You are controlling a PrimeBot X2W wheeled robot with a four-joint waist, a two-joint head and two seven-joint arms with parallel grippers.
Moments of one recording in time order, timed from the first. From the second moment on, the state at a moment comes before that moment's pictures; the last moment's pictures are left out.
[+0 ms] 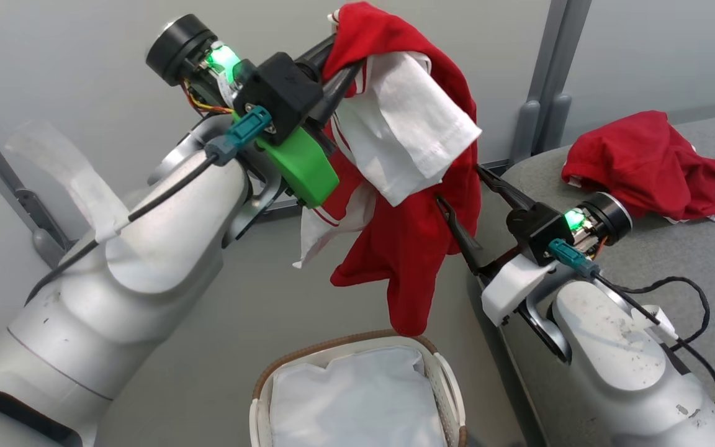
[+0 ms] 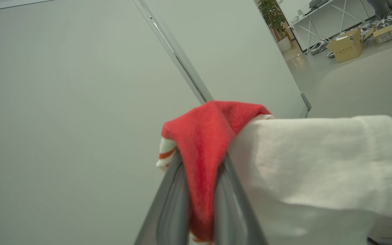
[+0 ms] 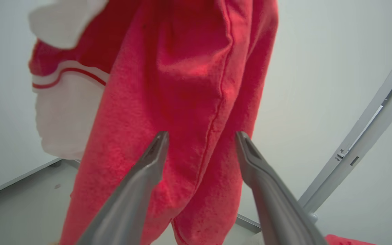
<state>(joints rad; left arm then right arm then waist) -1.05 0.28 -0.90 0.41 -0.44 -0.13 -0.20 -0.55 -0.15 0.42 0.46 0.08 0.13 -0.26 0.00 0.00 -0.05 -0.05</state>
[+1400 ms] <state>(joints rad) -0.66 0.30 -0.83 0.44 -0.61 -0.08 -0.26 -0.69 -0.24 0.63 0.52 0.30 0.13 -0.26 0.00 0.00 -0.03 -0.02</state>
